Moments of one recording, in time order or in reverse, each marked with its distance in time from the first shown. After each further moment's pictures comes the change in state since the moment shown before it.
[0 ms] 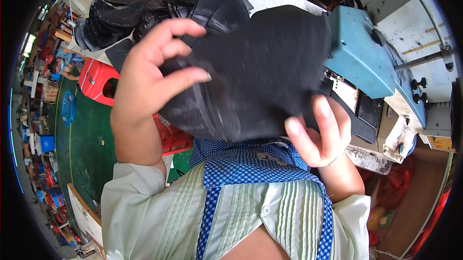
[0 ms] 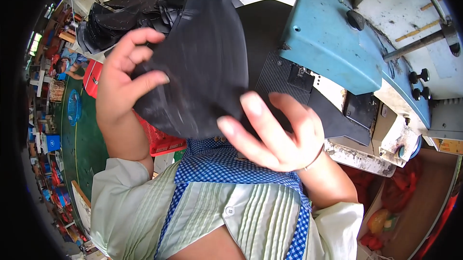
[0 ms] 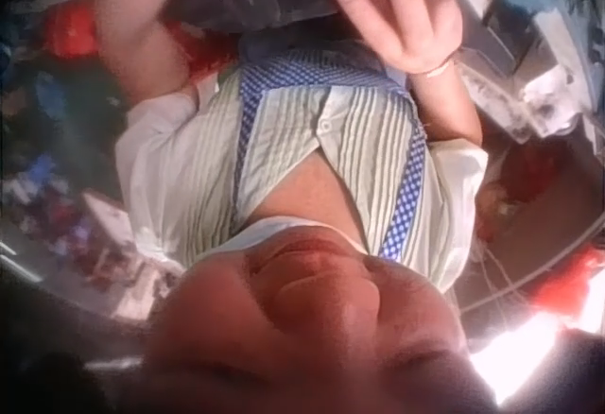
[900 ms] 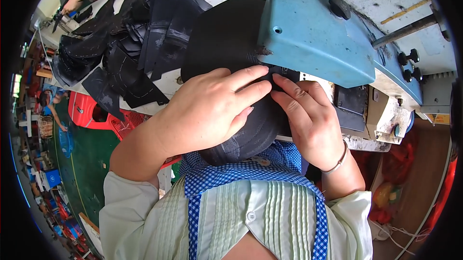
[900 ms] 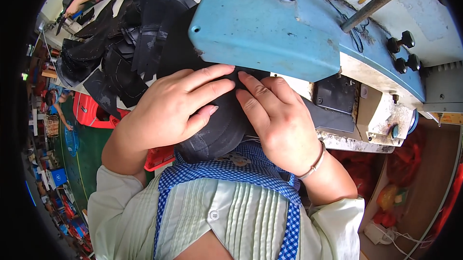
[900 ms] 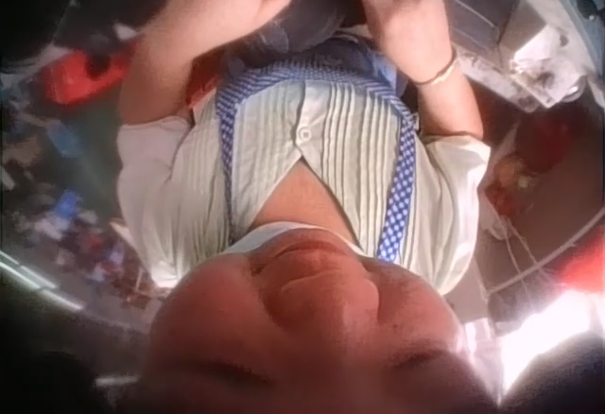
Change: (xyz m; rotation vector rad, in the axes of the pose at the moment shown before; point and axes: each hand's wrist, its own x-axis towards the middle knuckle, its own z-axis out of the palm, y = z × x) left_hand 0.042 -0.004 0.111 0.681 -0.485 0.409; right_hand -0.022 0.024 -0.038 0.301 -0.612 0.482
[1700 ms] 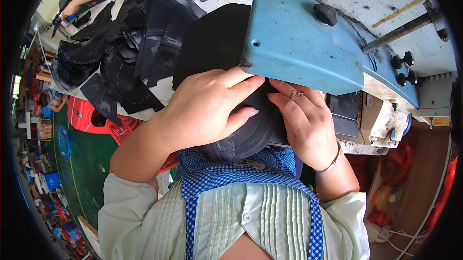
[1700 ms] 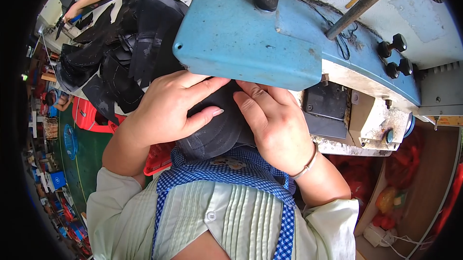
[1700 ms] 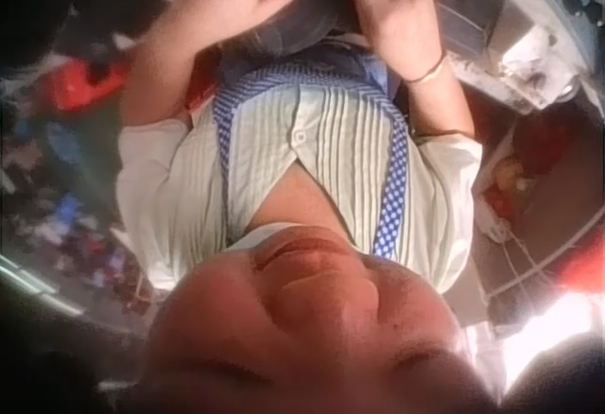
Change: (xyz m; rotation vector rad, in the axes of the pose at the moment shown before) left_hand 0.016 -0.007 0.011 0.017 0.104 0.041; right_hand 0.000 0.009 0.001 0.053 0.093 0.097
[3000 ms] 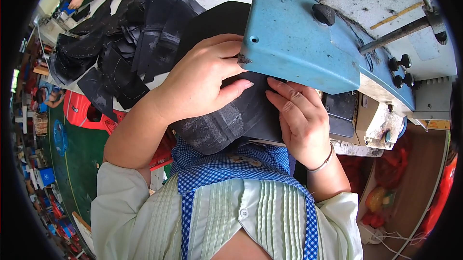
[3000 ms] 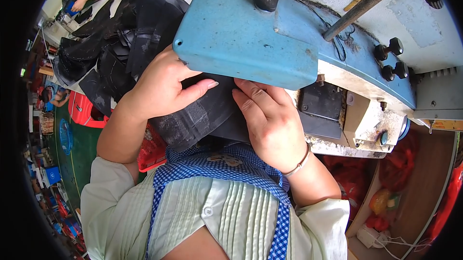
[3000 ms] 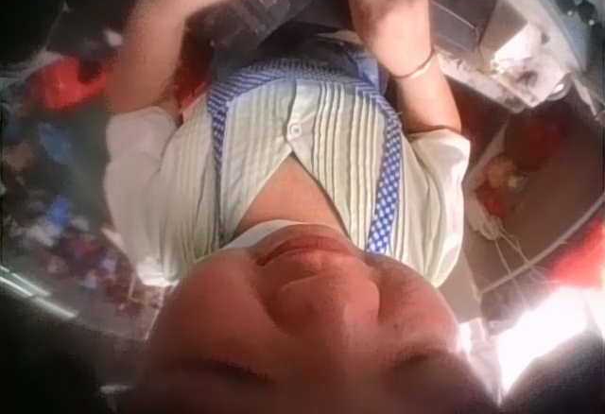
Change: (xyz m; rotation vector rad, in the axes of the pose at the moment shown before) left_hand 0.017 -0.024 -0.003 -0.110 0.105 0.064; right_hand -0.003 0.002 0.005 -0.003 0.061 -0.022
